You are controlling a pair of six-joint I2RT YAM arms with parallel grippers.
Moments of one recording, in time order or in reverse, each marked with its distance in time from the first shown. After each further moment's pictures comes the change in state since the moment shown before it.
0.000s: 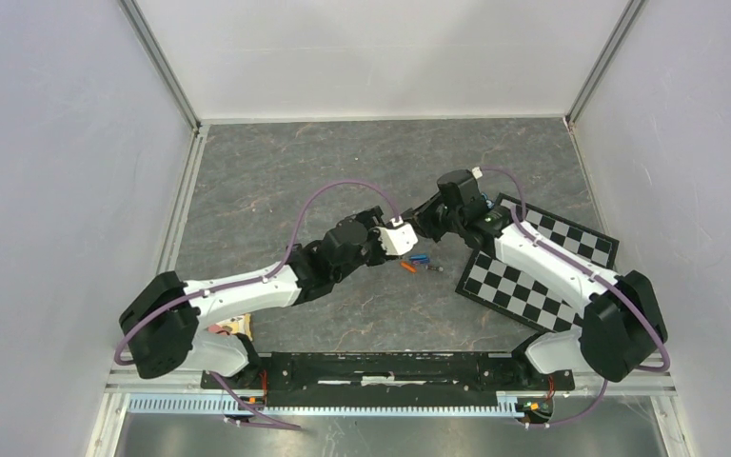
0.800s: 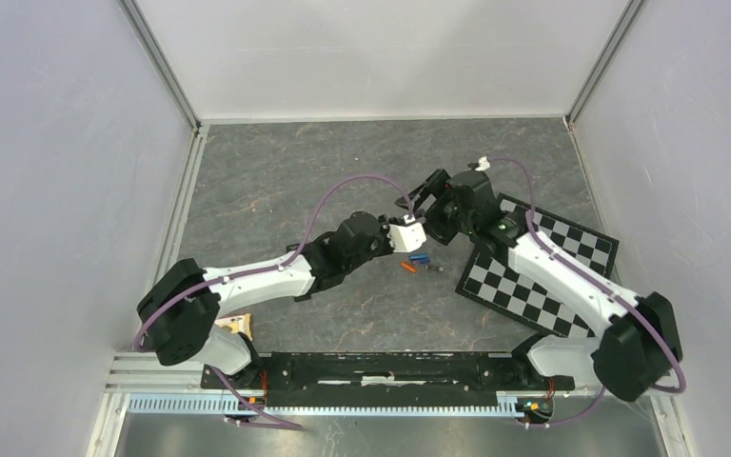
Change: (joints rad) left arm 0.016 0.122 0.088 -0.041 0.020 0.077; right arm -0.010 -0.077 0.002 0.000 0.003 -0.113
